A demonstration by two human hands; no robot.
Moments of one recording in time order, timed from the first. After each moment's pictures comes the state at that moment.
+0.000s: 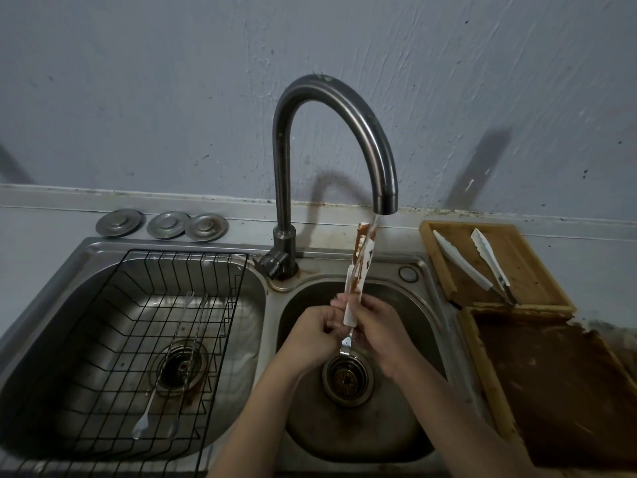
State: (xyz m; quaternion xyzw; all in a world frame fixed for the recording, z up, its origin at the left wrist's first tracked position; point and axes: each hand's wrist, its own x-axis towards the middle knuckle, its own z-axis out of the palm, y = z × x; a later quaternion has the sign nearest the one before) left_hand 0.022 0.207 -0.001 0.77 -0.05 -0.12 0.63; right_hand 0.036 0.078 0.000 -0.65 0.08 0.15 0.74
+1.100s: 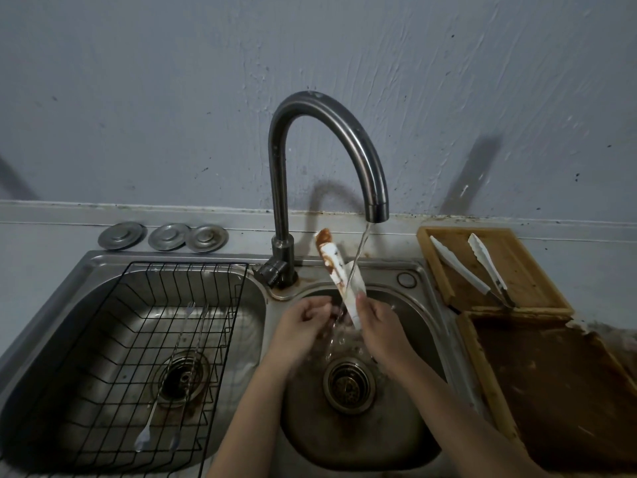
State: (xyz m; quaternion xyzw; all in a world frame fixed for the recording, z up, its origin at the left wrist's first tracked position) left_hand 0.028 0.217 0.006 0.67 0.07 -0.09 0.74; right_hand 0.036 0.075 0.010 -0.85 -0.01 0.04 0.53
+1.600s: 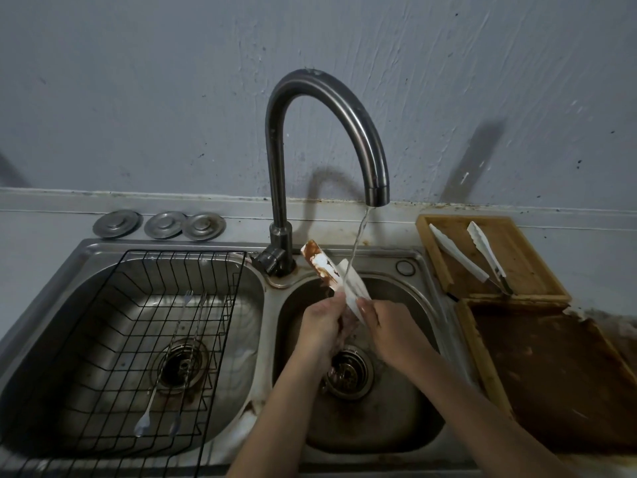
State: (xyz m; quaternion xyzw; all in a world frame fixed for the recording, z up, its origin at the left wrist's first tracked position) left_hand 0.023 0.180 -0.005 0.52 0.17 -0.16 0.82; right_hand 0.026 0.053 0.006 -0.94 -0.08 0.03 0.34
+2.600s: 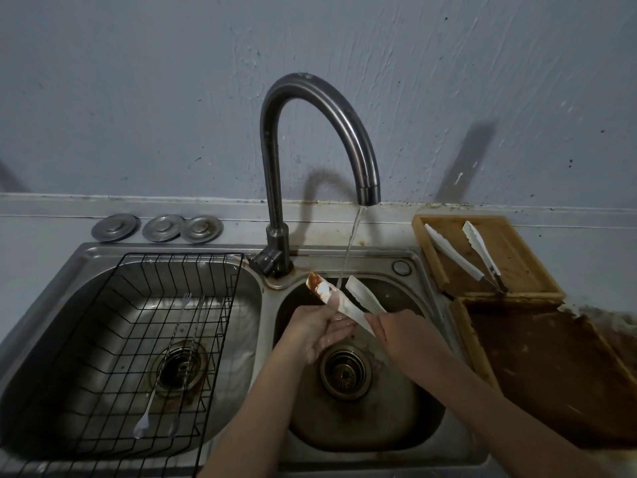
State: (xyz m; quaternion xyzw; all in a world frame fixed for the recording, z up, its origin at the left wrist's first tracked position) left_hand 0.036 0.192 -0.005 0.48 0.23 -0.25 0.81; right_hand 0.016 0.030 0.010 -0.98 -0.13 0.03 0.12
